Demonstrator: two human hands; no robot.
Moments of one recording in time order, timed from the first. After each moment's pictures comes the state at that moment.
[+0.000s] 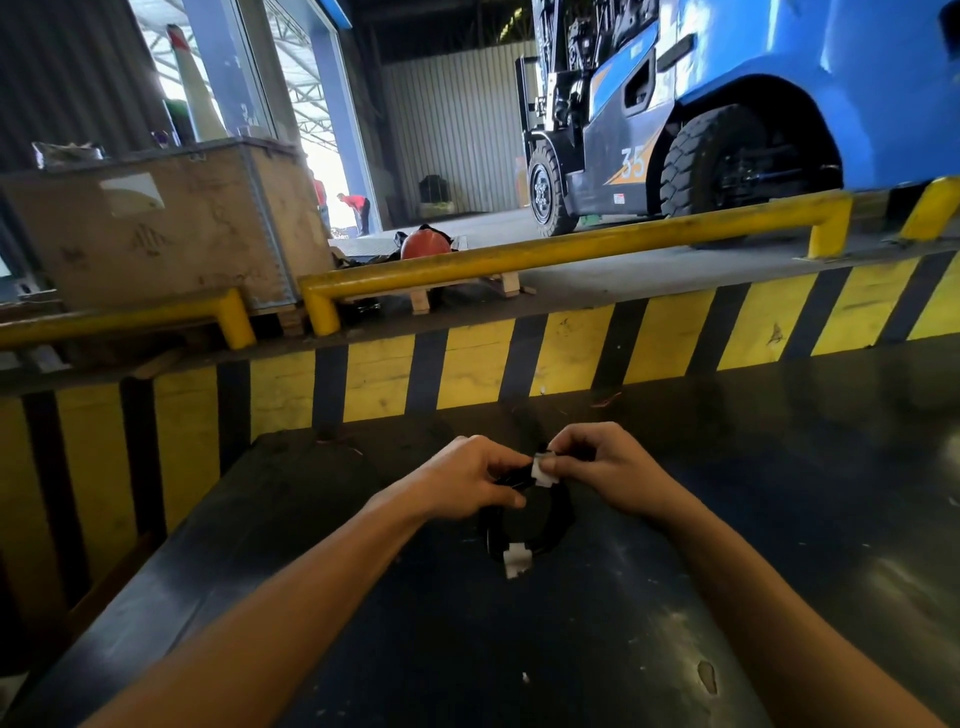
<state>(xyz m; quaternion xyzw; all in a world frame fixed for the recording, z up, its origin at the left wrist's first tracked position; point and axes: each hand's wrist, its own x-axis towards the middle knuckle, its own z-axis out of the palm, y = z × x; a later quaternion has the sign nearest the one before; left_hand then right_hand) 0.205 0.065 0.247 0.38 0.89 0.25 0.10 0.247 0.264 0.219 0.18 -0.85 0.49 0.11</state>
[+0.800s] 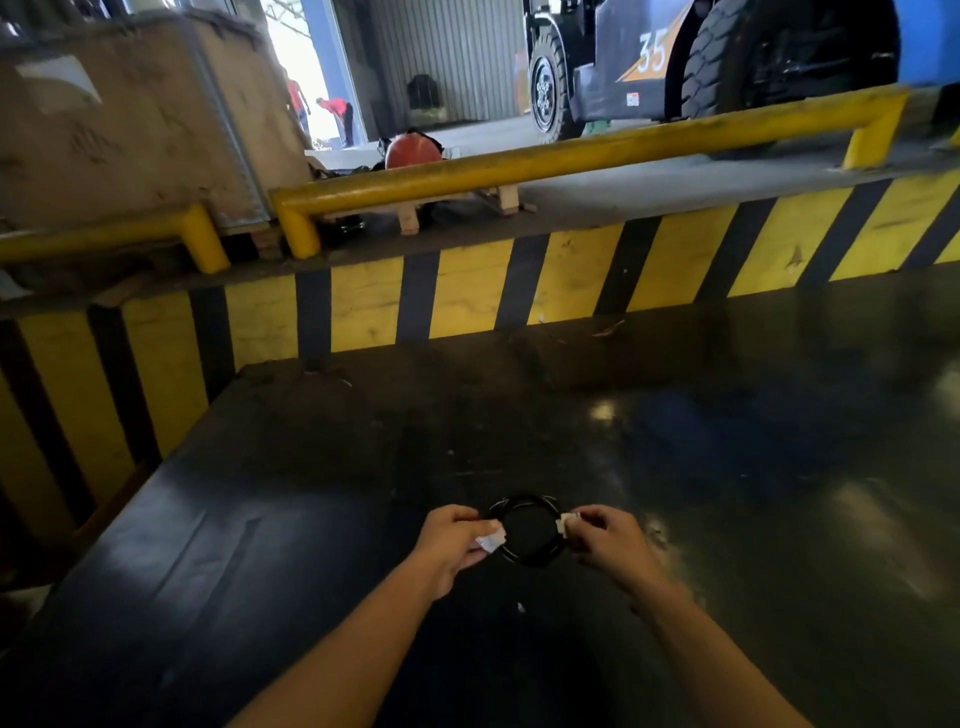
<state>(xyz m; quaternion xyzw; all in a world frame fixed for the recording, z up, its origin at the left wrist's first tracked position) 0.184 0.052 0.062 -0.15 0.71 0.65 0.23 0.229 0.244 0.033 -0.19 -0.73 0.65 -0.01</state>
